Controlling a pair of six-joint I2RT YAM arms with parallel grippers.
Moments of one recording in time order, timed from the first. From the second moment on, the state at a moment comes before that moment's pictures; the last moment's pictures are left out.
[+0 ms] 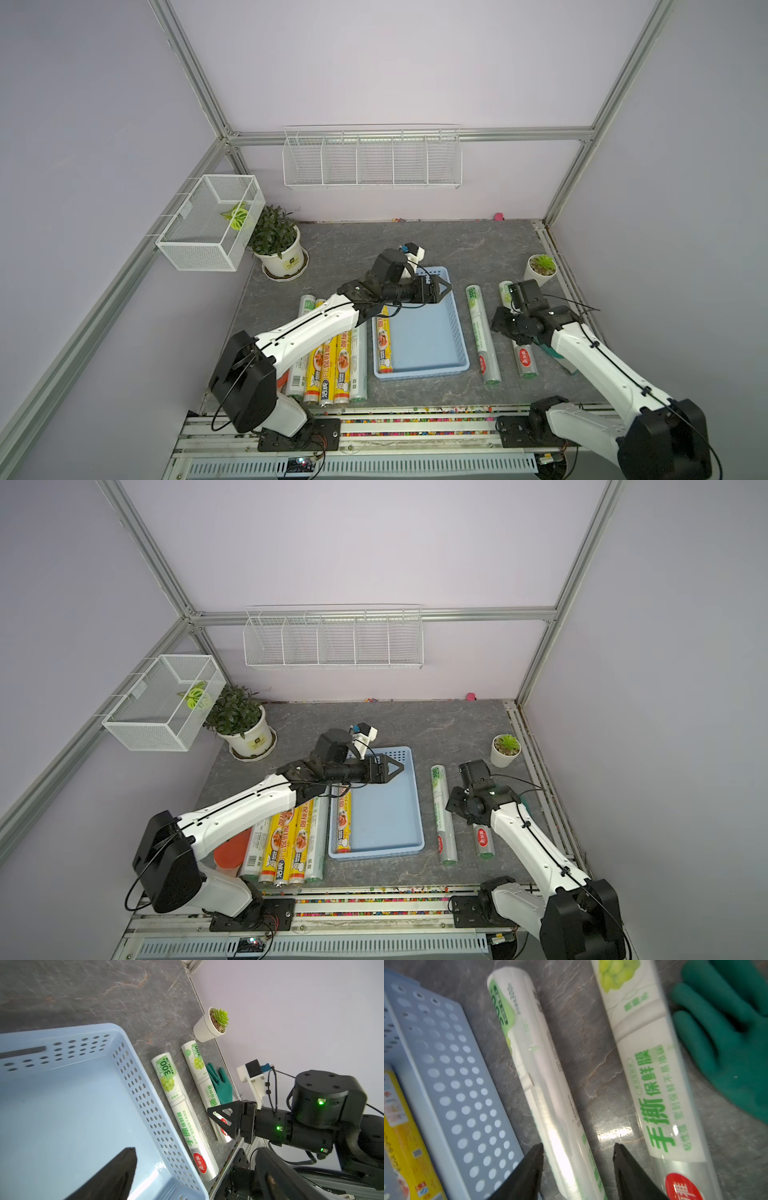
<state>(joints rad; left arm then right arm) -0.82 1.54 1.17 -0.16 0.37 -0.68 0.25 1.15 0.76 -0.77 -0.04 0.60</state>
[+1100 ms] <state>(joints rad) -0.82 1.53 1.11 -0.02 0.31 -0.64 0.43 1.75 1.06 -0.87 -0.04 0.38</state>
